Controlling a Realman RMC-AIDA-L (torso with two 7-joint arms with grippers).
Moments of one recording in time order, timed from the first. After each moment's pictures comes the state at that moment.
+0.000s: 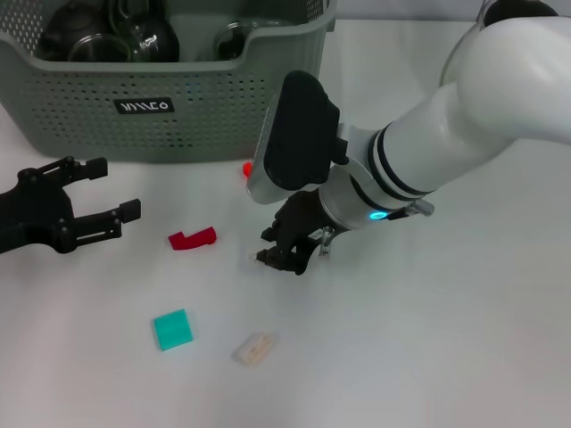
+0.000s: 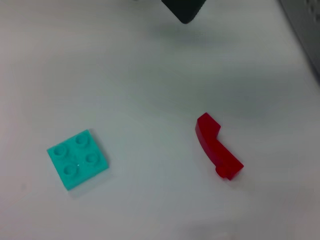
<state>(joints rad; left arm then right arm) -0.31 -2.03 0.38 0.62 2.07 1.63 -1.11 0.95 2.12 -2.05 -0.76 -2.05 -0.89 2.23</state>
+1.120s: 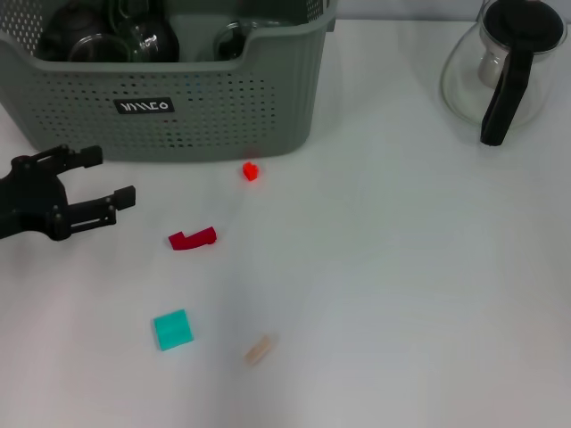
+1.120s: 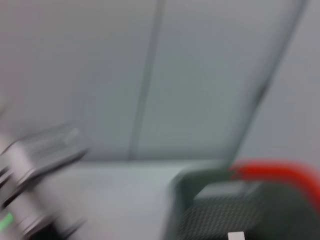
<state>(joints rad) -0.32 -2.02 0.37 0.64 2.07 1.64 -1.13 1.18 2.10 -1.22 -1.39 -2.25 -1.44 2.38</state>
